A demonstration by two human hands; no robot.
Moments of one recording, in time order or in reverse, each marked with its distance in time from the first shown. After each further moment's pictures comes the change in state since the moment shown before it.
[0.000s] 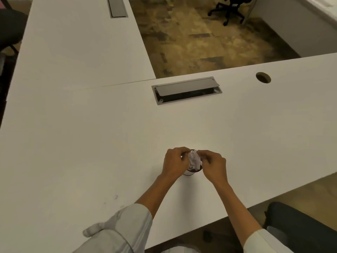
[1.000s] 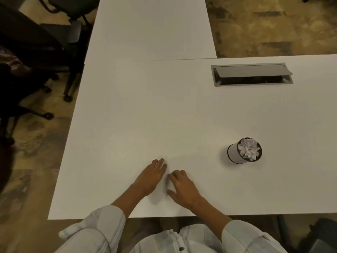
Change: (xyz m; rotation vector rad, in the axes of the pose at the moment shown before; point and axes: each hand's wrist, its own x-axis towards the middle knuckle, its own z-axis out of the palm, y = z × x) left_hand -0.174 -0.185 -0.162 0.984 -0.505 -0.027; right_hand -0.166 -0.029 0.206 -0.458 -0.740 -0.595
